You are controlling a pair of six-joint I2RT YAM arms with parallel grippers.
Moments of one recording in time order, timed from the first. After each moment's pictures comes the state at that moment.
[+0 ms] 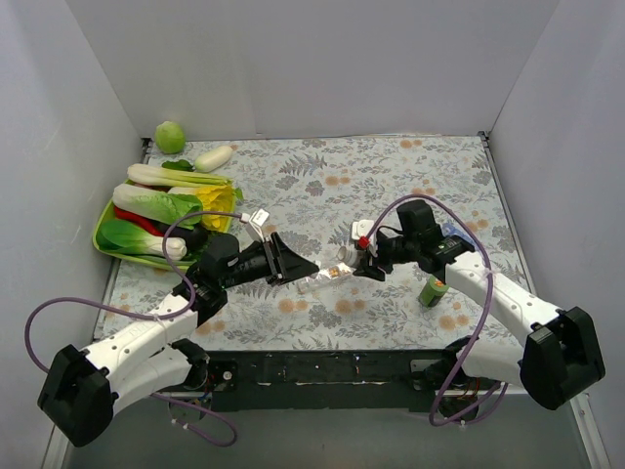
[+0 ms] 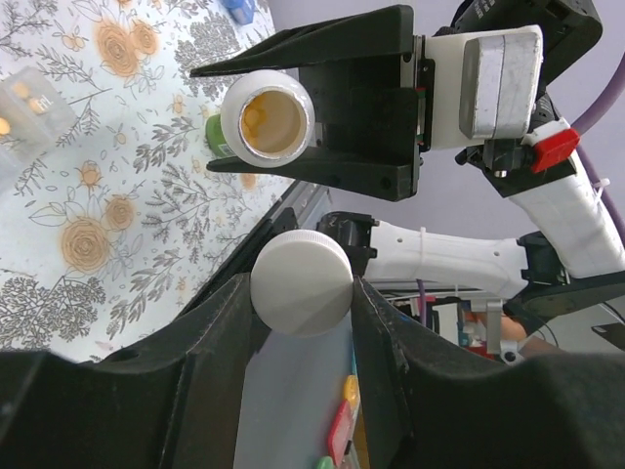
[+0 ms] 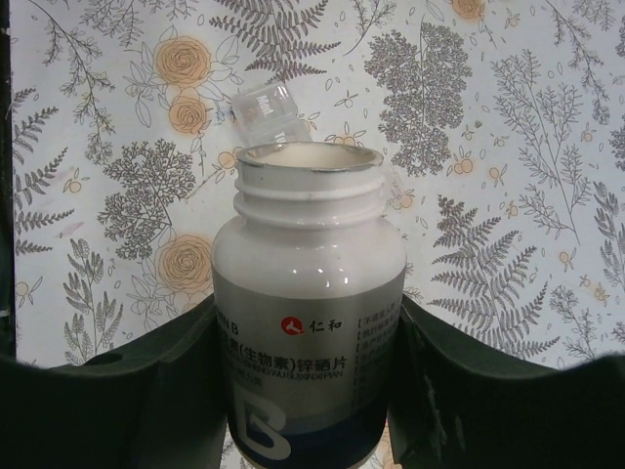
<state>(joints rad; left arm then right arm) -0.65 0.93 0.50 0.24 0.51 -1.11 0.52 1.18 0.77 -0.34 -0.74 -0.74</state>
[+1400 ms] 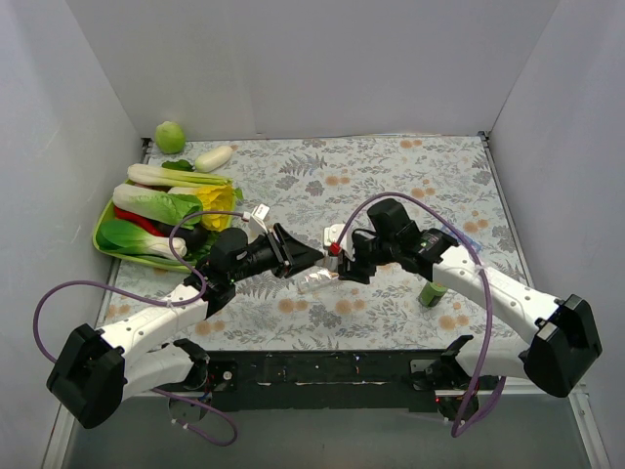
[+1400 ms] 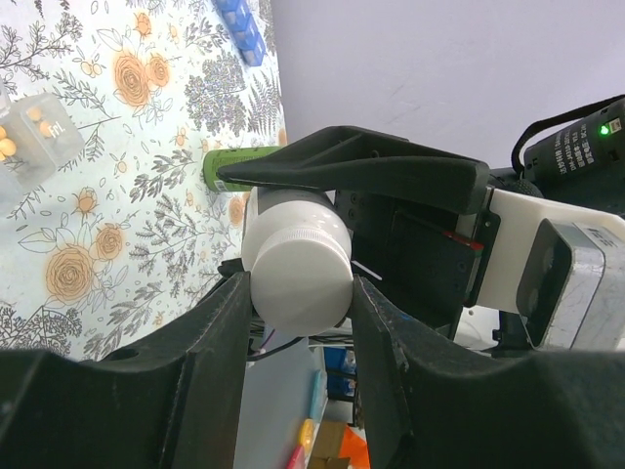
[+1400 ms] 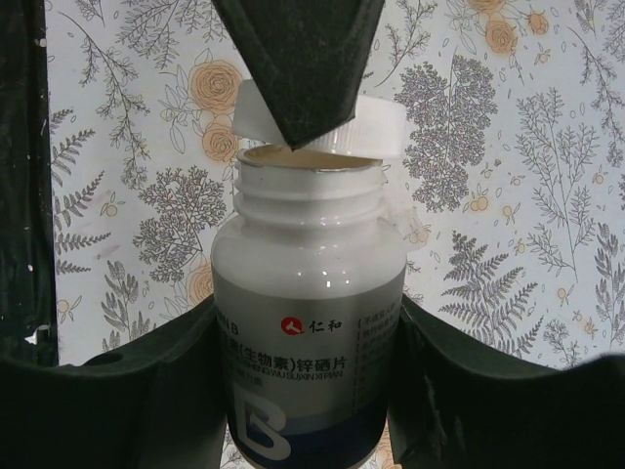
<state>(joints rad) -0.65 1.06 0.52 0.36 0.43 -1.26 0.75 1.23 0.95 -0.48 -0.52 -0.69</state>
